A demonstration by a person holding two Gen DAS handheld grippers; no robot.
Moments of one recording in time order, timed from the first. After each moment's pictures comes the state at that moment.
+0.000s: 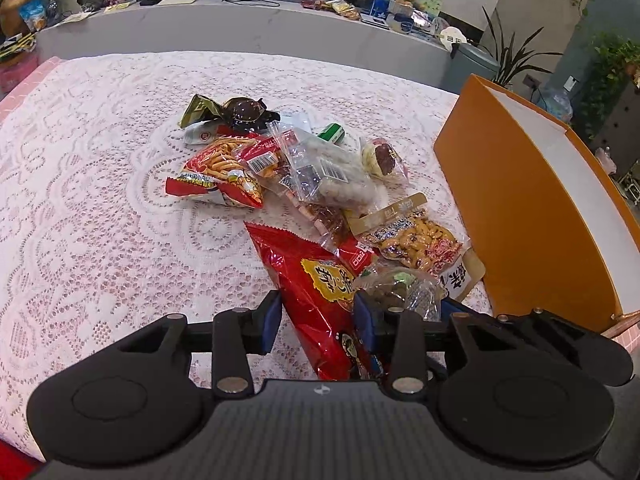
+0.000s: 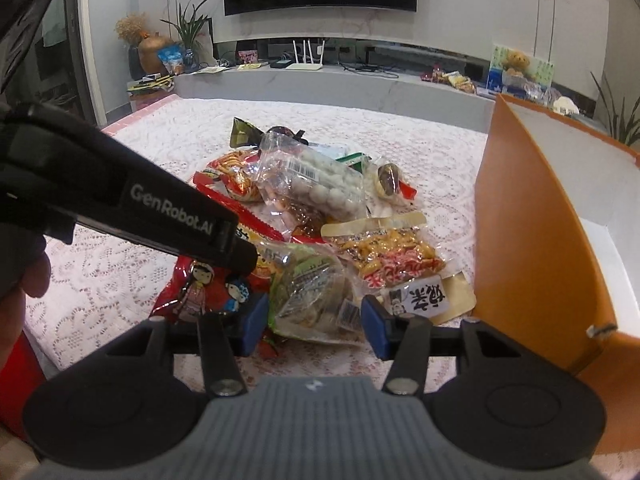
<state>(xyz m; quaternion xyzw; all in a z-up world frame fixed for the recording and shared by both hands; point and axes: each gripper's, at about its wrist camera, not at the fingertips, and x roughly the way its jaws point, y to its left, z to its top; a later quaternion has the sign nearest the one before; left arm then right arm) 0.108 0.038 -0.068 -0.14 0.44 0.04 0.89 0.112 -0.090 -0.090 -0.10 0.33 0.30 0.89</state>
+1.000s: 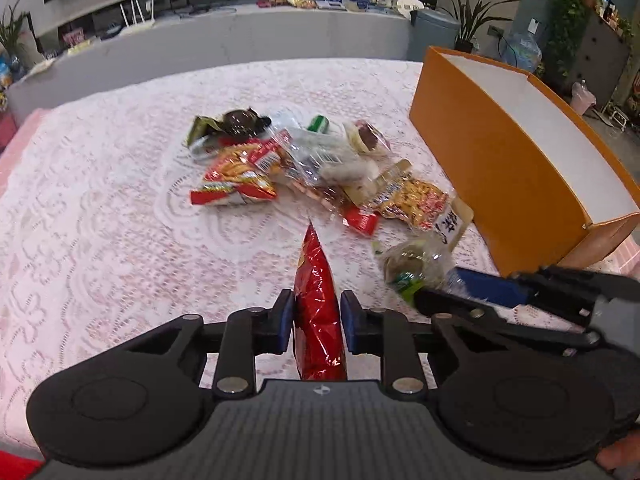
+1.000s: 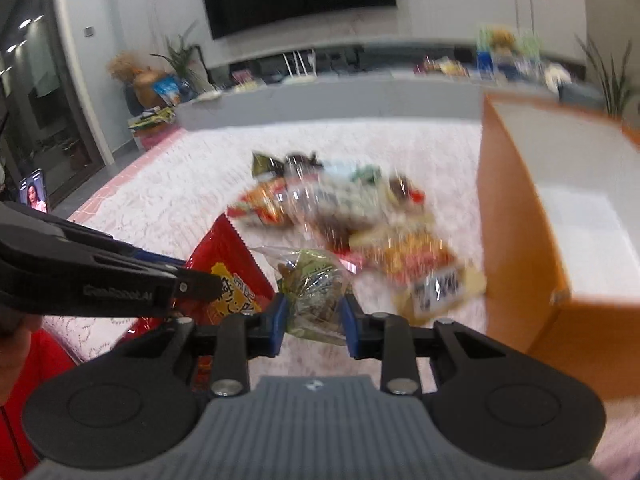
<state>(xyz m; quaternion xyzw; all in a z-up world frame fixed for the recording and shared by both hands) 0.079 0.041 -0.042 -0.04 0.46 0.00 0.89 0.093 -0.105 -0.058 0.01 0.37 0.30 0.88</state>
